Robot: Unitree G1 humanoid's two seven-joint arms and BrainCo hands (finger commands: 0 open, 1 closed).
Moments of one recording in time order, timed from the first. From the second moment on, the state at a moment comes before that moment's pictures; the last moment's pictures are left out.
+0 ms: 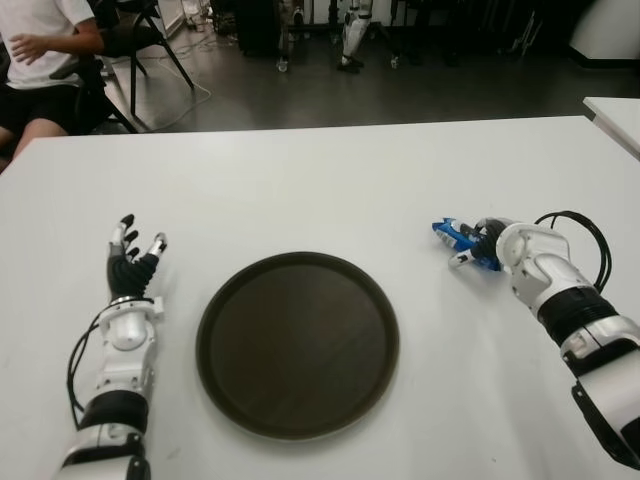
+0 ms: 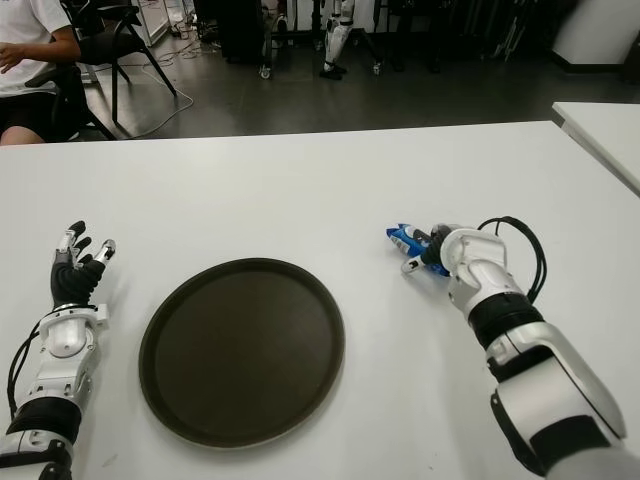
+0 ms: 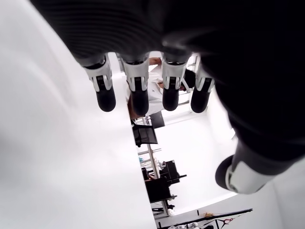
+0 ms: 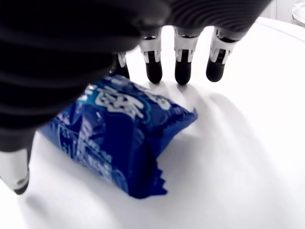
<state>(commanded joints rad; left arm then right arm) -0.34 0.22 0.21 0.83 0.05 -0.40 0.25 -0.72 -0.40 0.51 0.85 -0.69 0.39 0.34</state>
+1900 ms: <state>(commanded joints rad) -0.33 0.22 0.20 0.80 0.04 -0.36 0.25 -0.71 -0.41 0.51 0.92 -0.70 0.27 0.12</state>
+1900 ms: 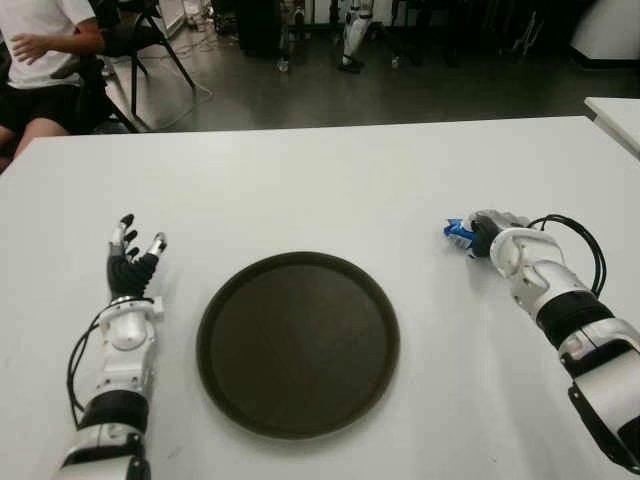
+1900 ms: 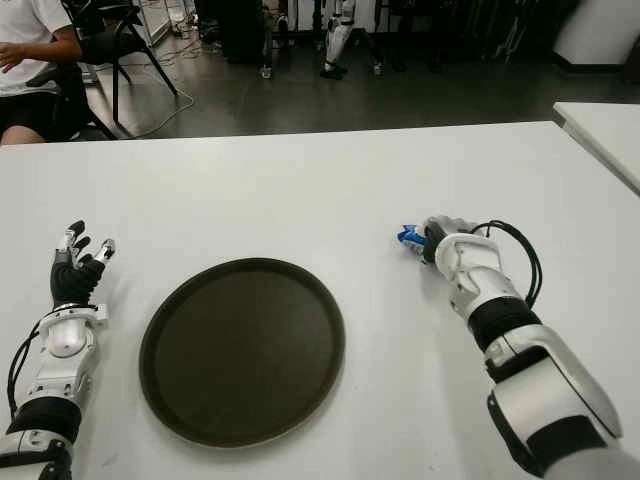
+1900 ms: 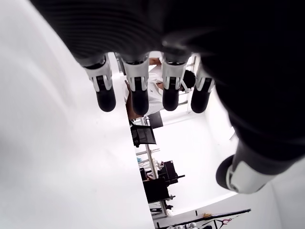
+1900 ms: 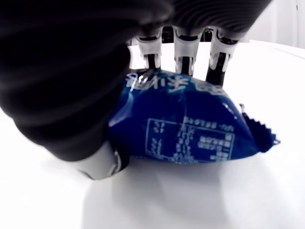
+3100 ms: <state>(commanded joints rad) -0.32 0.21 0.20 0.76 0.04 -0.34 0.25 -0.70 -0.40 0.51 0.91 -0.70 0.28 0.11</state>
